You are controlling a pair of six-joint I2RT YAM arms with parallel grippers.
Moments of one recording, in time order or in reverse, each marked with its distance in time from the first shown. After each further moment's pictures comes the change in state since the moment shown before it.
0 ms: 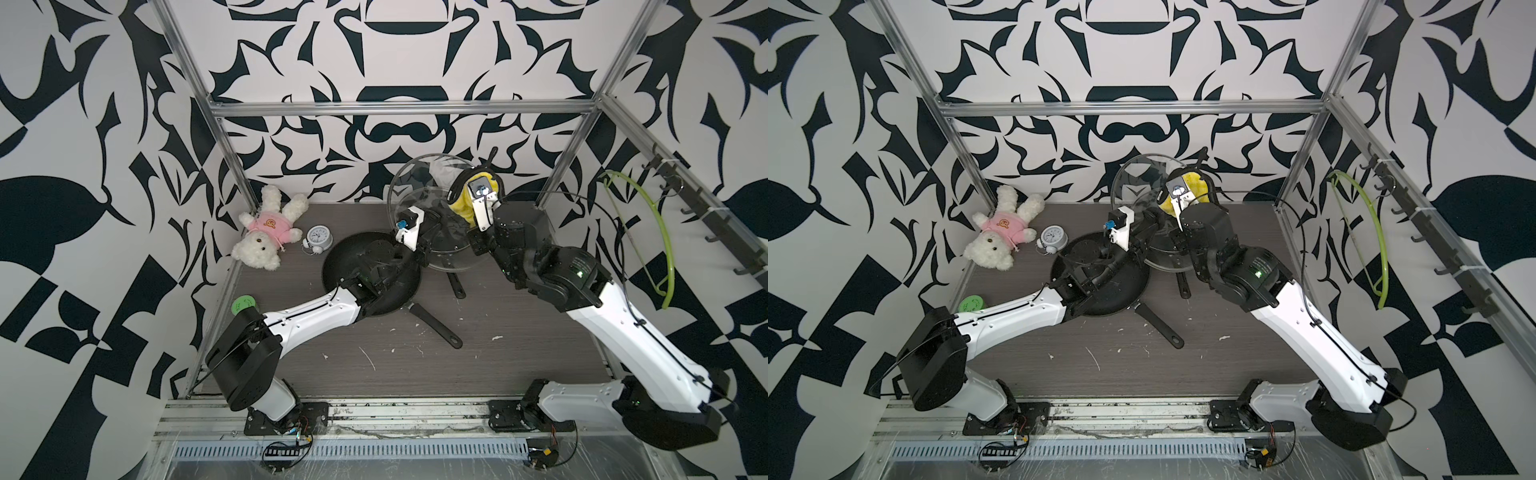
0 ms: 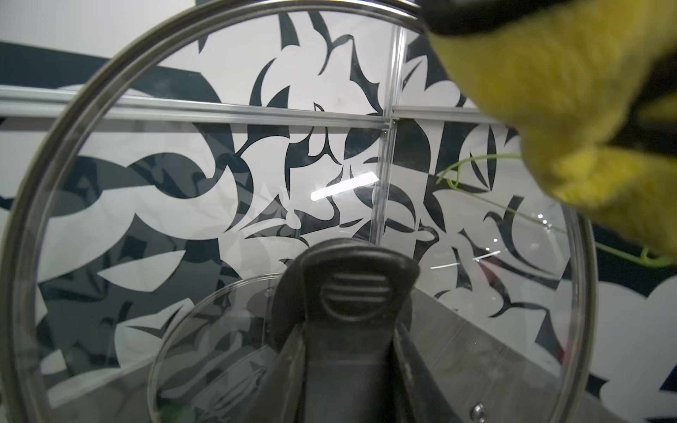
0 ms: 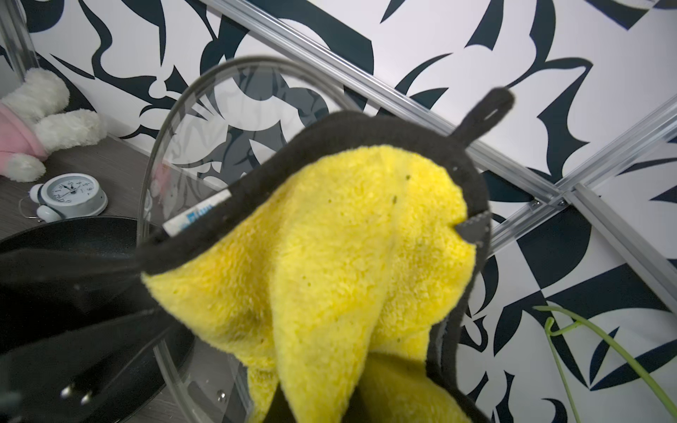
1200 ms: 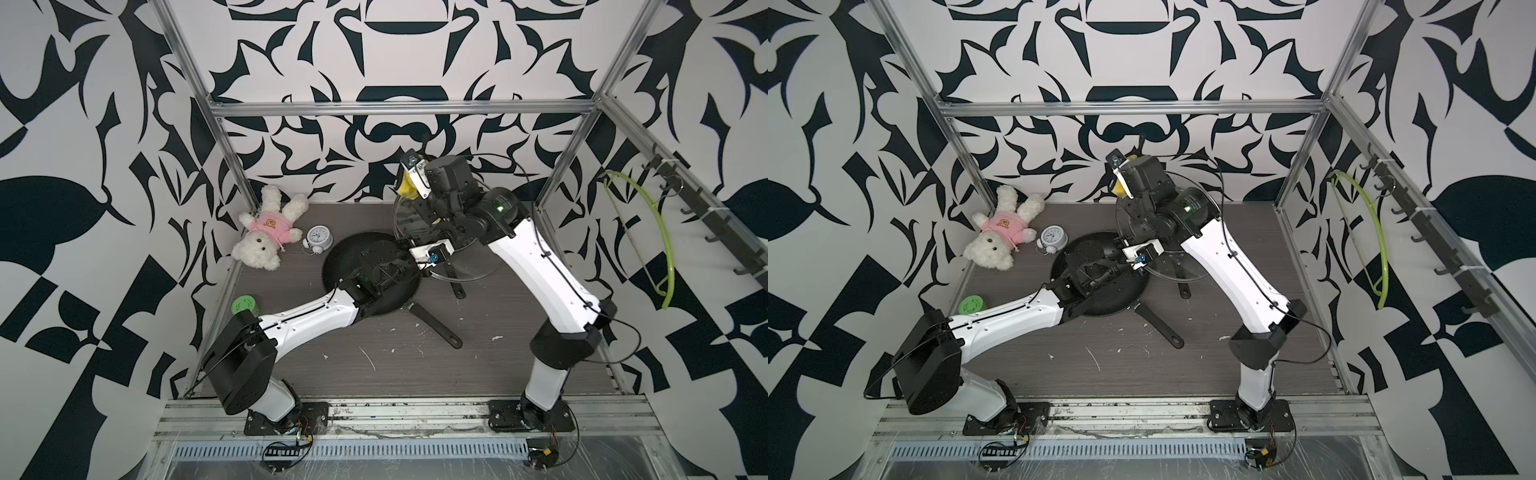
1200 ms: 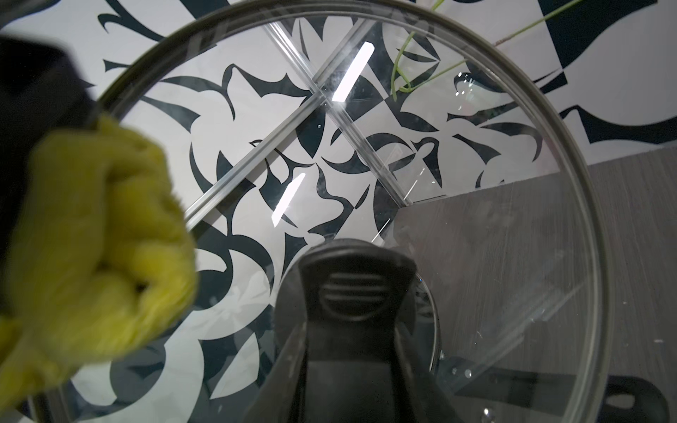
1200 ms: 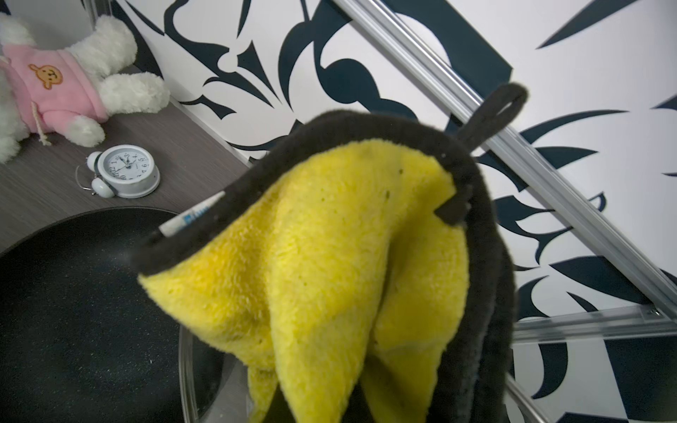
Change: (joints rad) left arm -0.002 -0.023 0.000 -0.122 0.116 0.595; right arm -0.040 0.473 0.557 -0.232 -0.177 -0.055
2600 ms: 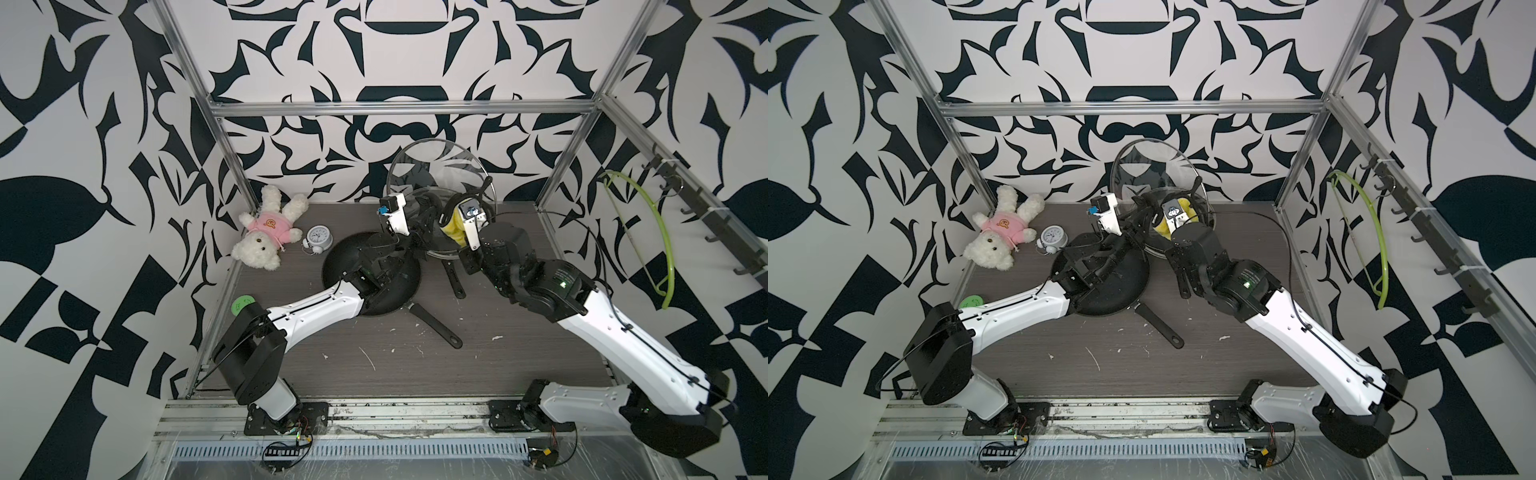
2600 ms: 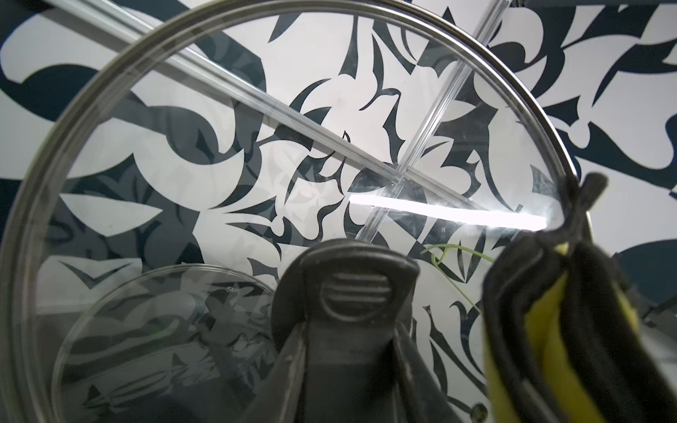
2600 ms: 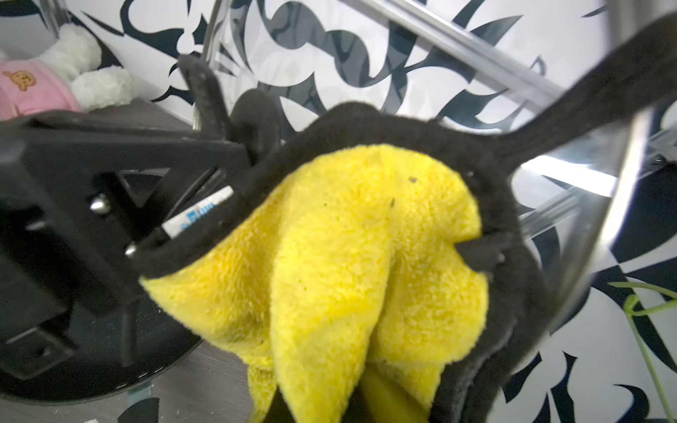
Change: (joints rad) left arm 0.030 0.066 0.072 0.171 -0.218 -1.047; right arm 0.064 -0.573 -0.772 0.241 0.145 0.187
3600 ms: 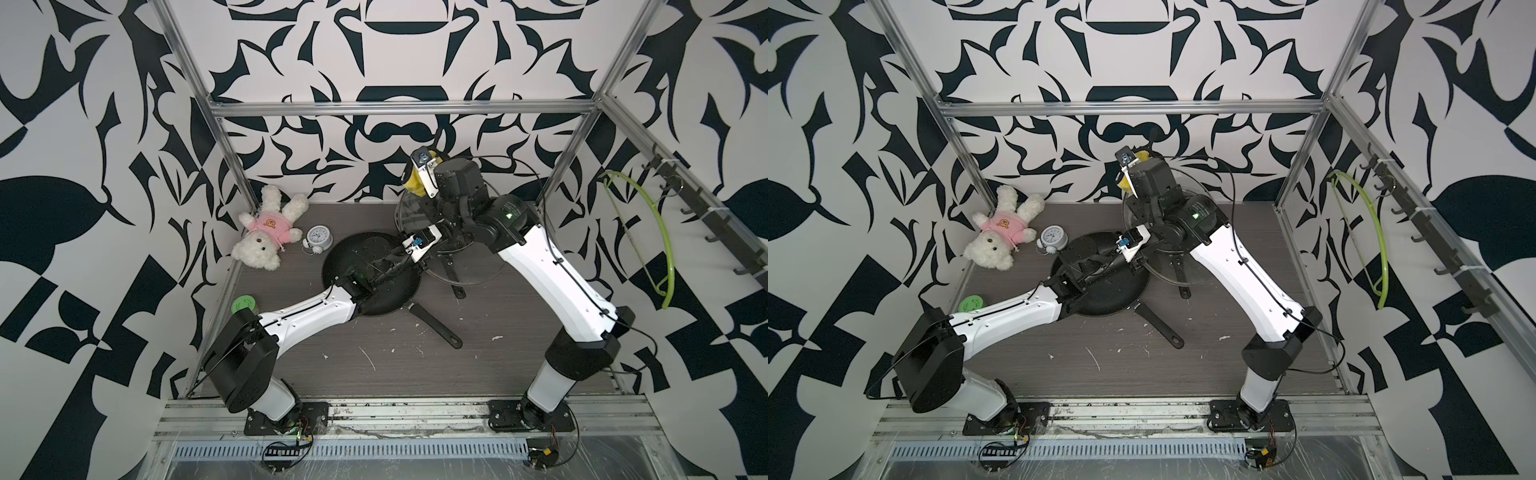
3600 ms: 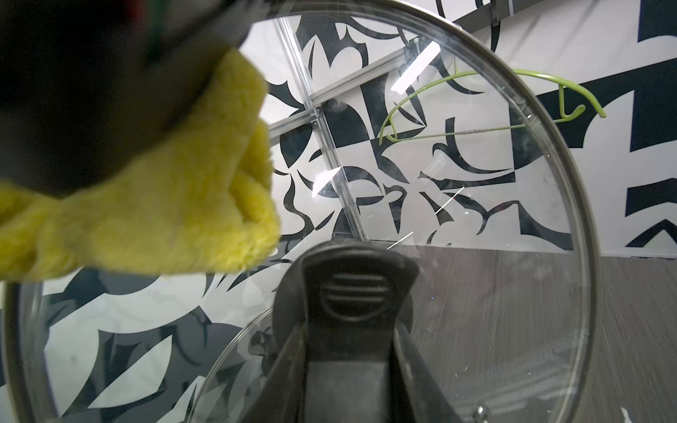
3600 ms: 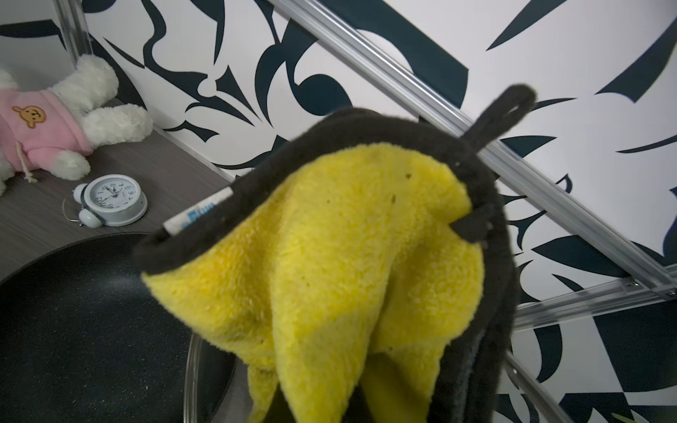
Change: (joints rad) left arm 0.011 -0.058 -0.079 -0.106 0.380 0.754; right arm -0.033 0.566 0.720 -0.159 -0.123 -0.159
